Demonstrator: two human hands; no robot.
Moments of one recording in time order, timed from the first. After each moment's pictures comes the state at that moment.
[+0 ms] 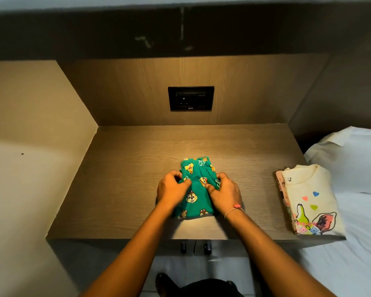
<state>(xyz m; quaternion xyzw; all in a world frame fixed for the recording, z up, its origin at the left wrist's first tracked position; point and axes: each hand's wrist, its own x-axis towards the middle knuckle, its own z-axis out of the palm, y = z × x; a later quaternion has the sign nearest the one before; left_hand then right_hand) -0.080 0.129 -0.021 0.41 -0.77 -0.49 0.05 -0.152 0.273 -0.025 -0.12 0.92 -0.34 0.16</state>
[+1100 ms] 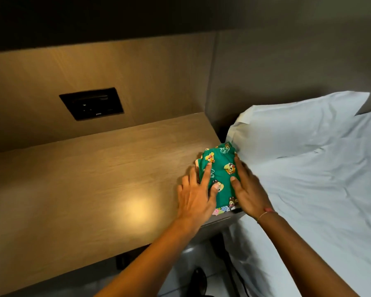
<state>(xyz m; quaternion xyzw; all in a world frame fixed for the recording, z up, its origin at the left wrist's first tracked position) -0.165 0.369 -0.030 0.07 -0.97 -0.23 0.04 -0.215 0.531 -0.005 -0.11 0.94 -0.30 0.06</state>
